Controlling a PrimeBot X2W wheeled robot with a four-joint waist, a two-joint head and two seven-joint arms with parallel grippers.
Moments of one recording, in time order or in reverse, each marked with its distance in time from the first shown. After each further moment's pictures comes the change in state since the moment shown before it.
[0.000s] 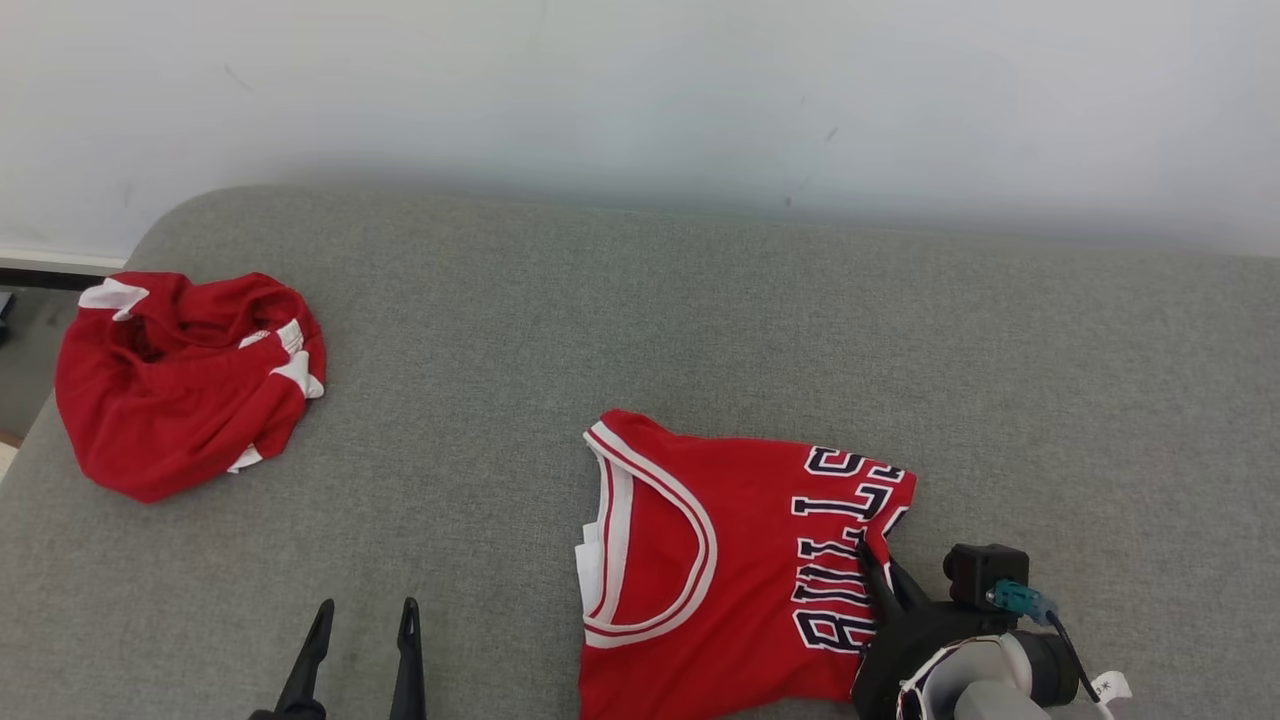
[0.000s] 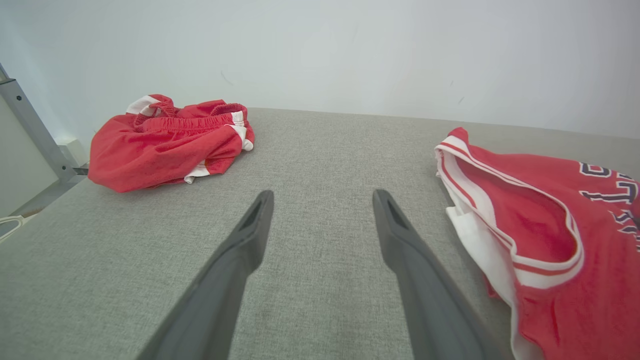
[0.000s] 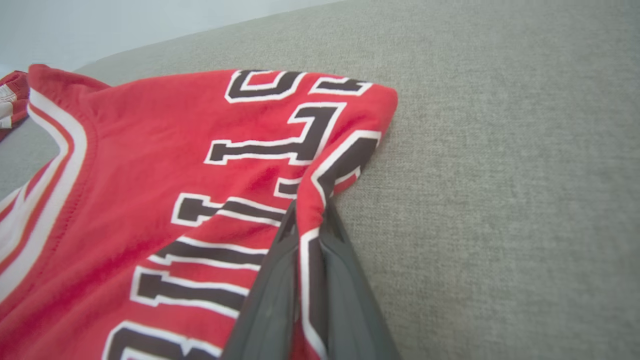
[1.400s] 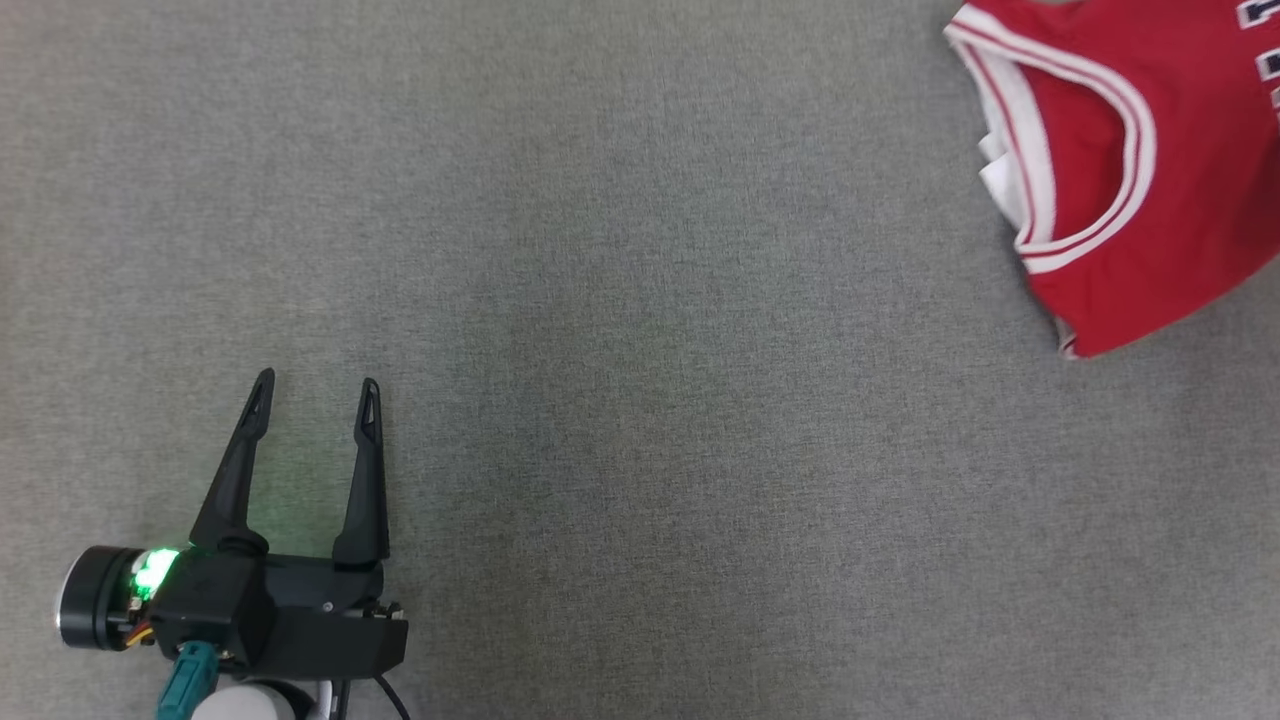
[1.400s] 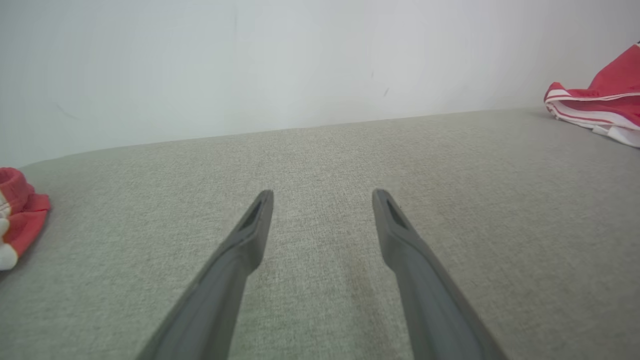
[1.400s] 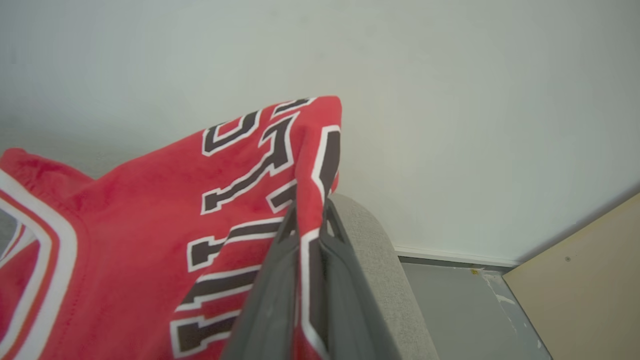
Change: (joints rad) left arm -0.235 0.026 0.042 -0.171 0.089 -0.060 0.000; right arm -0.629 -0.527 0.005 0.035 -0.169 0.000 0.003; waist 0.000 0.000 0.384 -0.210
